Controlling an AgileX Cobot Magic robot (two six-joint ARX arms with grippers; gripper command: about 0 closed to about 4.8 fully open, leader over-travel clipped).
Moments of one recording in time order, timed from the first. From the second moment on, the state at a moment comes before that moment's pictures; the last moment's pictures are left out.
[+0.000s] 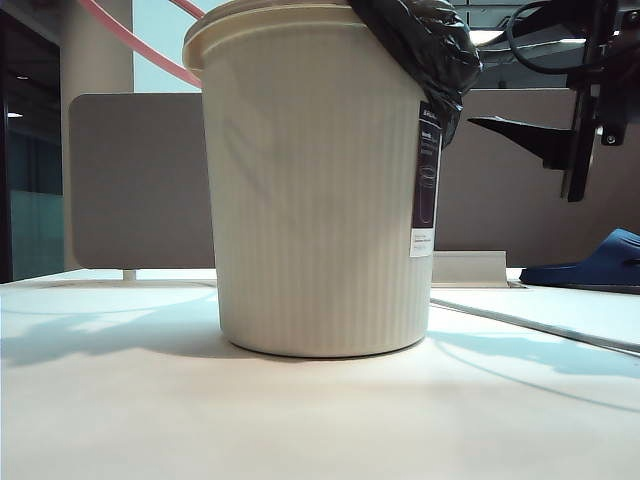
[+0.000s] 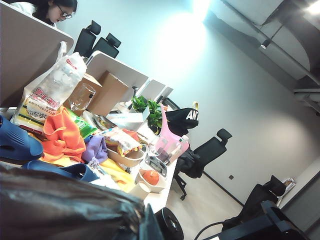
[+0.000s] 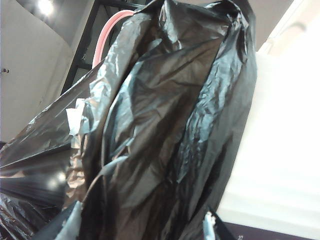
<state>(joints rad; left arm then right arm) -0.49 1.30 1.10 0.52 0.77 -0.83 0.13 1.48 0.43 1.37 -0.76 1.63</state>
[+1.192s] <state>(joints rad) -0.49 1.30 1.10 0.52 0.77 -0.83 0.22 1.55 0.45 1.39 -0.65 1.63</state>
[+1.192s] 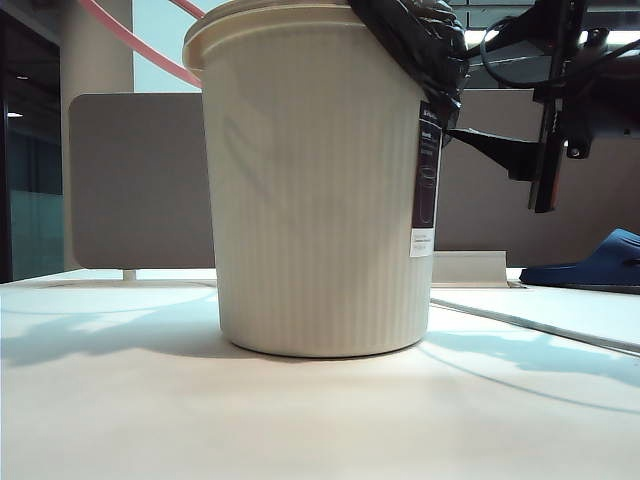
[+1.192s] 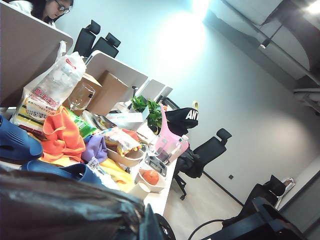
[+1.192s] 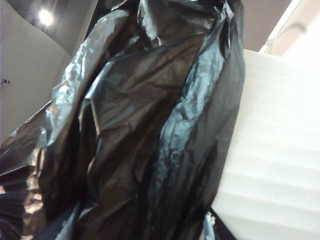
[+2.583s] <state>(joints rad) -0.49 1.30 1.10 0.49 0.80 -0.81 0.14 1.51 0.45 1.39 -0.72 1.57</state>
